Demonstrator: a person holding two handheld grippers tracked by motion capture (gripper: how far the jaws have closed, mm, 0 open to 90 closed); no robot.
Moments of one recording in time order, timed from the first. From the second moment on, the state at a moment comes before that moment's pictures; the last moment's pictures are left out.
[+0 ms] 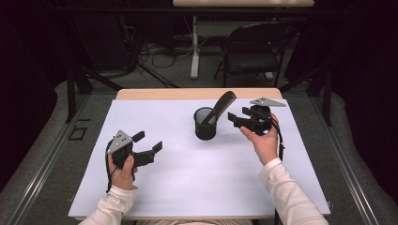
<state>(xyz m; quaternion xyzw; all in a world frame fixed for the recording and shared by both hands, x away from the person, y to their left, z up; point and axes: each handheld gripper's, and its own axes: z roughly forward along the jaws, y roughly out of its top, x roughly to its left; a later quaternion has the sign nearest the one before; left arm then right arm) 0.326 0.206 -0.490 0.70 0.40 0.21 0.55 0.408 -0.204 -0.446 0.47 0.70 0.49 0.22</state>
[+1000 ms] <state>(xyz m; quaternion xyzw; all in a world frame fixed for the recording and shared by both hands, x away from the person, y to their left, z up) 0.323 0.229 -0.473 0.68 0.41 0.20 0.57 0.340 -0.207 -0.429 0.41 0.72 0.53 0.20</state>
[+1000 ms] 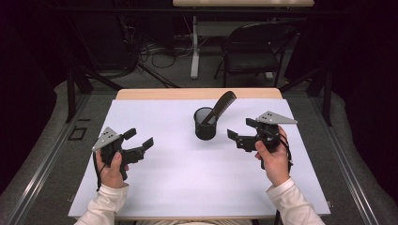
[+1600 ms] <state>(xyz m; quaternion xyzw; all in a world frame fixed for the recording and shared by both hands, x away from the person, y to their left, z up) 0.317 0.237 -0.466 0.69 0.39 0.20 0.57 0.309 -0.243 -0.455 0.44 0.69 0.52 0.24</state>
